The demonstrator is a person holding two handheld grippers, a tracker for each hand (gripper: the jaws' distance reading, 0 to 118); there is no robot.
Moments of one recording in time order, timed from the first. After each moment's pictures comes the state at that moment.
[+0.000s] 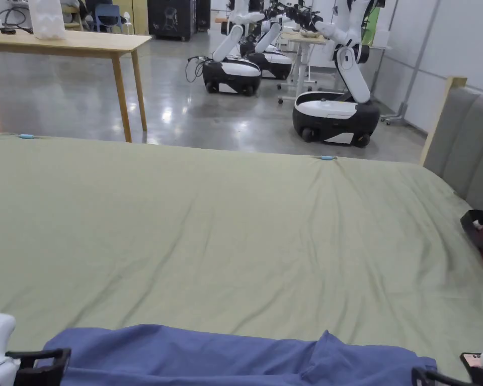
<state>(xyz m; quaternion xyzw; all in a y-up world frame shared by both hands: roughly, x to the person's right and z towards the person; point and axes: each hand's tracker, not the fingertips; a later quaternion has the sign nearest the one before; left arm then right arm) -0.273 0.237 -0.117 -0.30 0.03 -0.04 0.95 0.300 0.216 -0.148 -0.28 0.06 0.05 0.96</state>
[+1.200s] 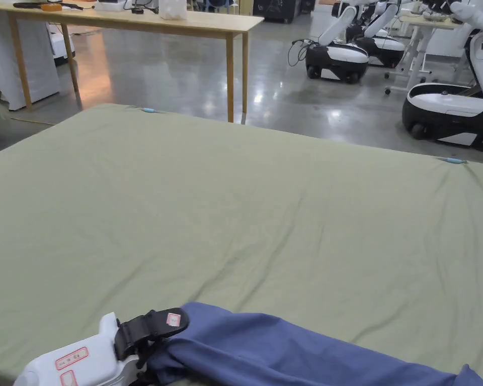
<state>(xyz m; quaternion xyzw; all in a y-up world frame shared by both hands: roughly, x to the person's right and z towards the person) -0.396 0.069 -0.156 -0.23 -0.24 0.62 0.71 0.182 0.271 -0.141 -0.15 0.10 0.00 0.98</state>
